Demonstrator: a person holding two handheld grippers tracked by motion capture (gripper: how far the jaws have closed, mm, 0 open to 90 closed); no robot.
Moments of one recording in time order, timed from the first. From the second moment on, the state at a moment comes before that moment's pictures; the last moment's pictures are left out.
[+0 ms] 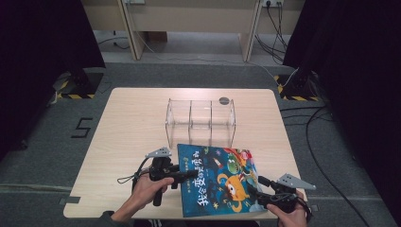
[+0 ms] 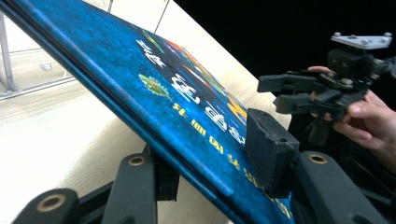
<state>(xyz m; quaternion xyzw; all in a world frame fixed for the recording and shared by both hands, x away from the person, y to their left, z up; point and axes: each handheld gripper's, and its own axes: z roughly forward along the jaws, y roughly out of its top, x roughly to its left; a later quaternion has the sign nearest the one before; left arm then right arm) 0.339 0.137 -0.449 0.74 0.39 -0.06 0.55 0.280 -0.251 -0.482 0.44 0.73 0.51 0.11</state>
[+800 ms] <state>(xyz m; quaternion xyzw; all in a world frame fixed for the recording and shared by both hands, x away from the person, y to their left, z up) 0.341 0.132 -0.441 0.74 0.40 -0.05 0.54 0.210 -0.214 -0.476 0.37 0.77 0.50 0.16</state>
